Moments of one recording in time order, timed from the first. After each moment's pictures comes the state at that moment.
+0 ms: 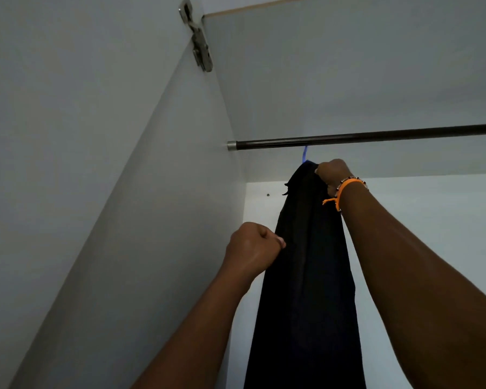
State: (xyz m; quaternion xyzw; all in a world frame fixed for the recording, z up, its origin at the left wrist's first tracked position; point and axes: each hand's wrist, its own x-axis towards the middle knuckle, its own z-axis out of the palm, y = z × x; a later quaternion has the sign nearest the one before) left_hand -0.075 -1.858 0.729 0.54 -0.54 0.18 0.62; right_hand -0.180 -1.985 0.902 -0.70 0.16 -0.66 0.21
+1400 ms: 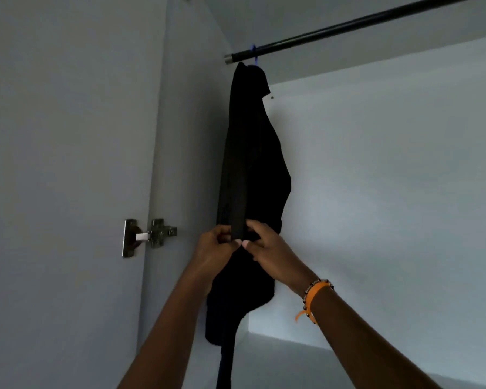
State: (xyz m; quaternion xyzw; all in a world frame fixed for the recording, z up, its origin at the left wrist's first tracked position) left_hand -0.175 -1.742 0.494 0.62 -0.41 0.02 0.67; right_hand -0.243 -1.855 0.495 -0.87 0.00 -0.40 0.29
